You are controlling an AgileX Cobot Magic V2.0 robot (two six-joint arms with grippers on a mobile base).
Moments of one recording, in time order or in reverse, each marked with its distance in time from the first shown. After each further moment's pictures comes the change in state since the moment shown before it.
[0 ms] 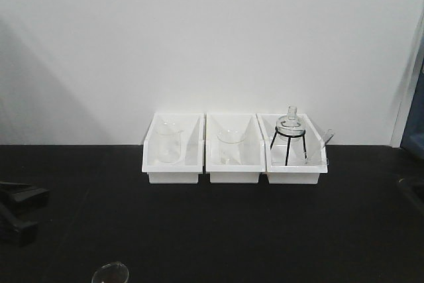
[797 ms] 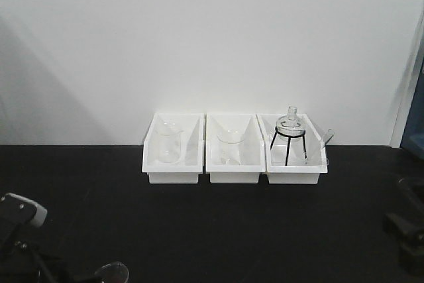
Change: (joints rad) left arm 0.000 0.280 0.185 -0.383 0.068 0.427; right arm 0.000 0.087 0.181 0.094 -0.144 -0.009
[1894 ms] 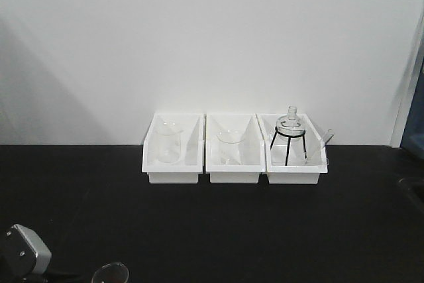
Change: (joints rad) left arm 0.000 0.009 0.172 -0.425 0.082 0.682; right arm 0.000 0.086 0.344 -0.079 -0.468 0.030
